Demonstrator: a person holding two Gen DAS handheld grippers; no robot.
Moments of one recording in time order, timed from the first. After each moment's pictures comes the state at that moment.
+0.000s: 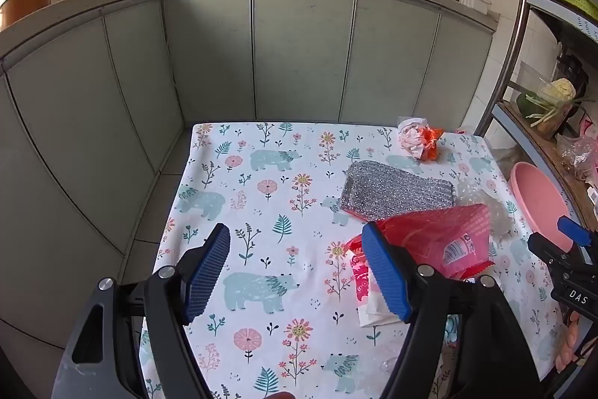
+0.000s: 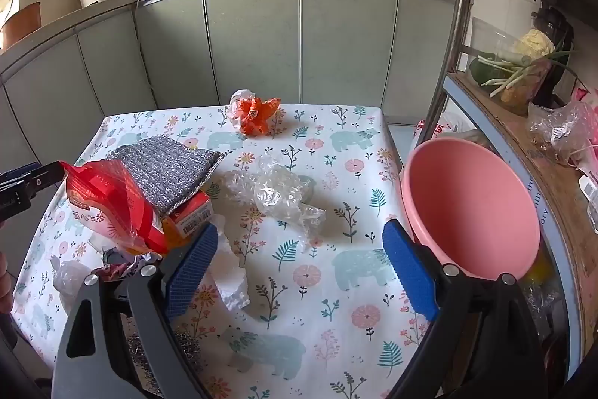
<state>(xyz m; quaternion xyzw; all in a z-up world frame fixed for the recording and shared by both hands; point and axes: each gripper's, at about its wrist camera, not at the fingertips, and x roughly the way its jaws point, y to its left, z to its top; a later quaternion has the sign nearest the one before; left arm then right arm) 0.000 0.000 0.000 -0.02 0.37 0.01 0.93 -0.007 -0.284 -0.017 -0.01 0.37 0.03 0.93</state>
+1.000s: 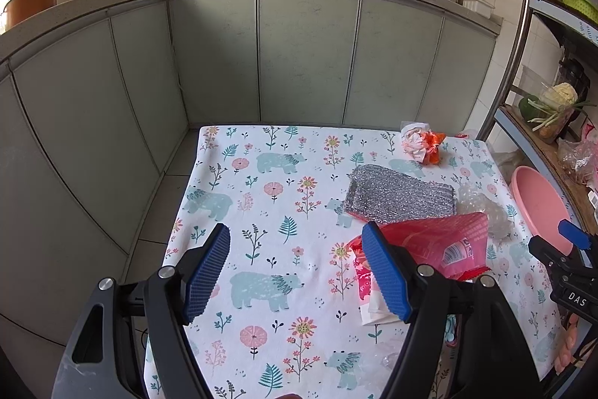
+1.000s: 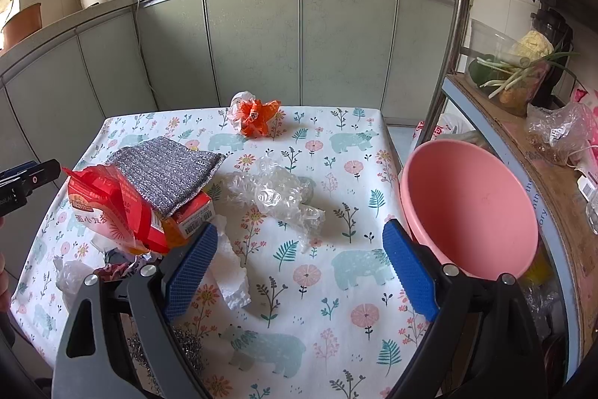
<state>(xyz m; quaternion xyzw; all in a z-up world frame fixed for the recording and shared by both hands) -0.006 0.002 0.008 -0.02 0.37 0.02 0.93 -0.009 -0.286 -0.014 -0.01 0.37 0.03 0.93</state>
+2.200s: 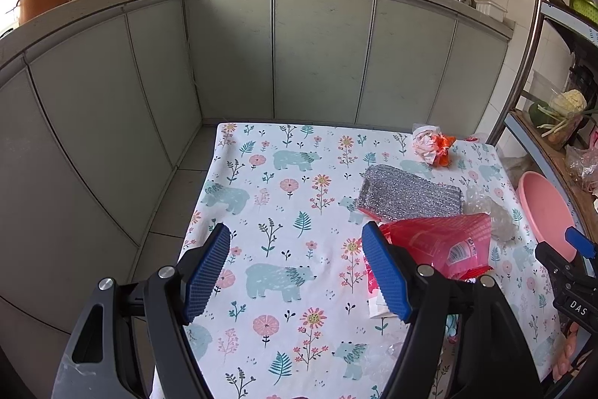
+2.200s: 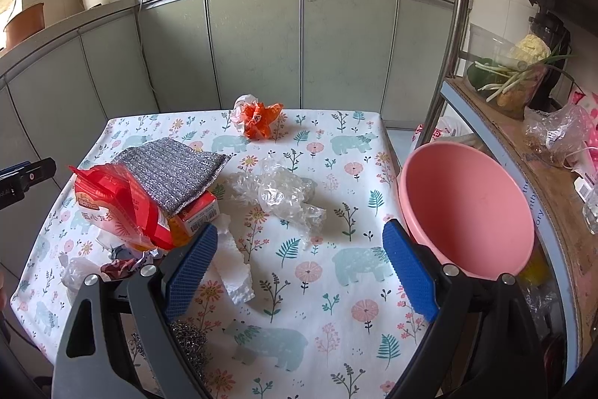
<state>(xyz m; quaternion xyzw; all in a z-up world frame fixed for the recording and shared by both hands) -0.014 0.009 0.014 -0.03 0.38 0.04 0.93 -0.020 -0.285 -0.005 -0.01 0.36 0.03 0.93</state>
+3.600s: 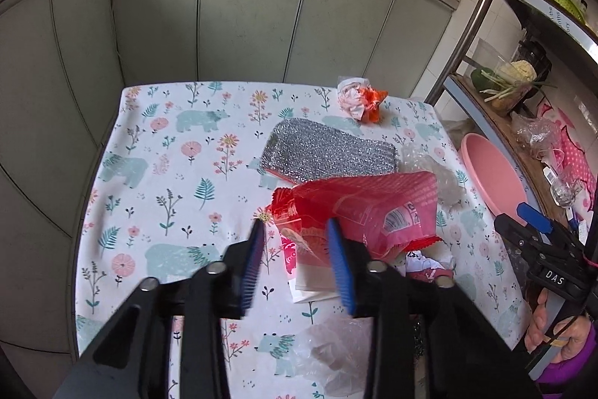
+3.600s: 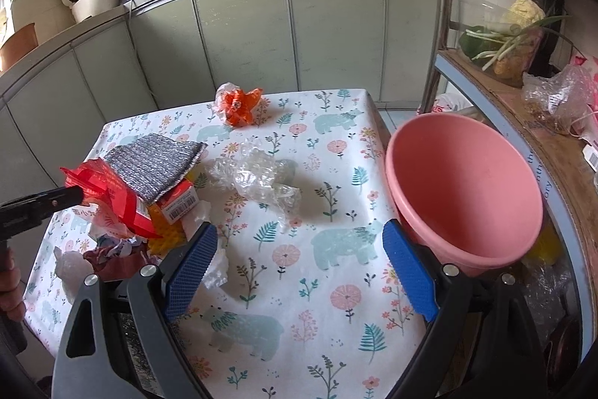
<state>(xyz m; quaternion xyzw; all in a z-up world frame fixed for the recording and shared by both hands) 0.009 -0.026 -0.021 -0.07 0.44 -0.10 0.89 -0.014 -0.317 -0.024 0.03 0.38 0.05 0.92</state>
